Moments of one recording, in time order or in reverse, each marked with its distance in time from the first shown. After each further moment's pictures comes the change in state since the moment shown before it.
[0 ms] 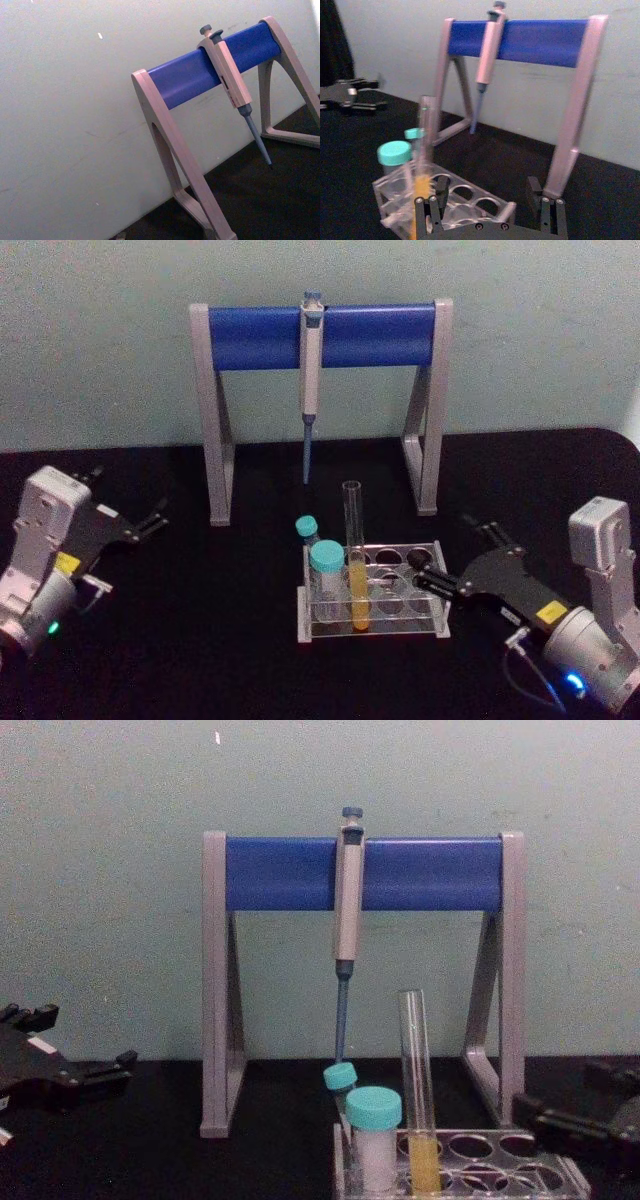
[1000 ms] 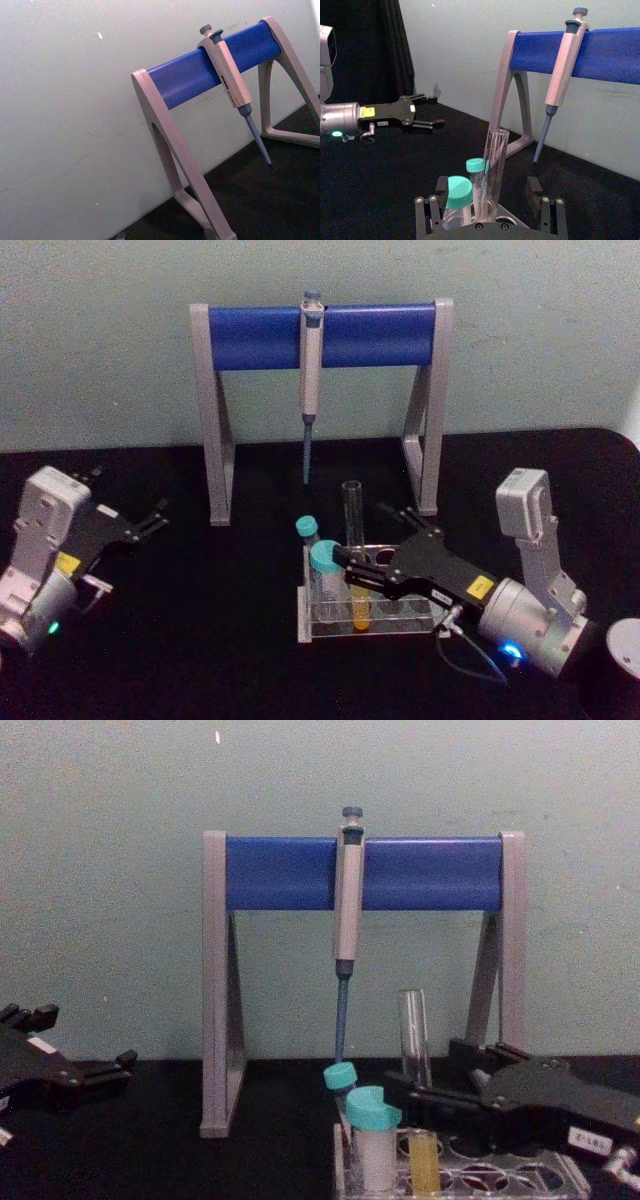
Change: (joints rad) left arm 0.000 0.000 0.000 0.000 0.000 0.000 0.000; right arm 0.145 -0.124 -0.052 0.105 -0.010 0.051 0.228
